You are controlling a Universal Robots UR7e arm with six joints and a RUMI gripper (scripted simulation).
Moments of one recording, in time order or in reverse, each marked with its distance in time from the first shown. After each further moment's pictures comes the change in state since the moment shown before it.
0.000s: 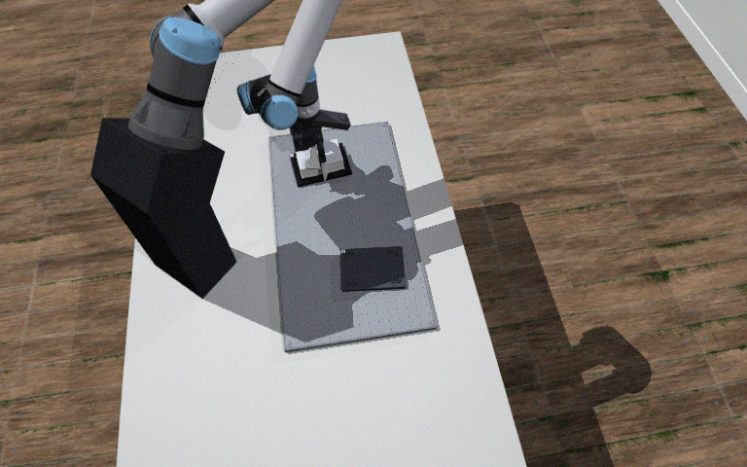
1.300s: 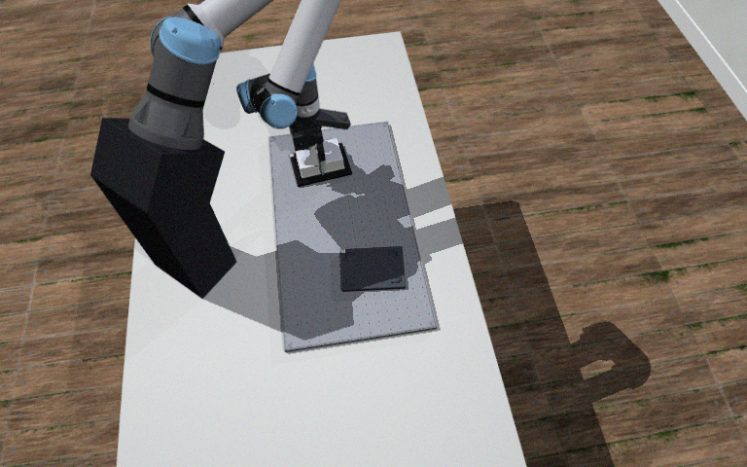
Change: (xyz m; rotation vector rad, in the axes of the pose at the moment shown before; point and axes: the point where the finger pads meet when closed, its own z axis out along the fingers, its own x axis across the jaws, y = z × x) arm 0.000 0.000 -0.003 0.000 0.000 0.000
